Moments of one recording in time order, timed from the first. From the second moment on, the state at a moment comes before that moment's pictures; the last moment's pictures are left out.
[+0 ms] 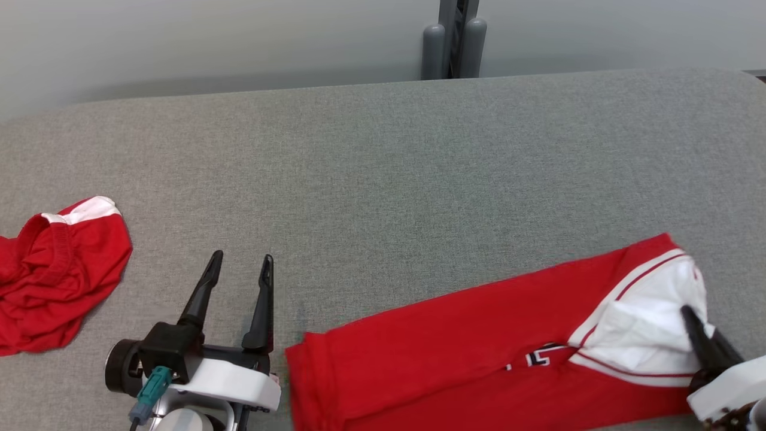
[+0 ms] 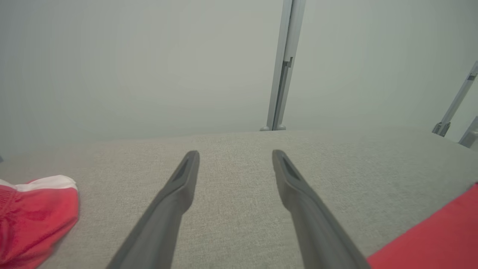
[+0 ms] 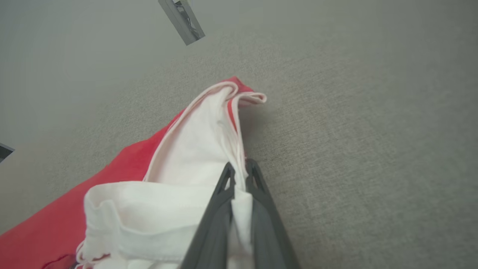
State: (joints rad) left arm -0.09 0.05 -0.12 0.16 -0.17 -0.02 -0.26; right arm -0.15 -0.47 0.40 0.50 1.01 0.13 -0.24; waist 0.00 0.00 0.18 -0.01
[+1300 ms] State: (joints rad) left arm -0.09 0.05 -0.13 0.17 -0.20 0.01 -0.26; right arm -0.13 -0.54 0.47 0.08 1.31 0.13 -0.01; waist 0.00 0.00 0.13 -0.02
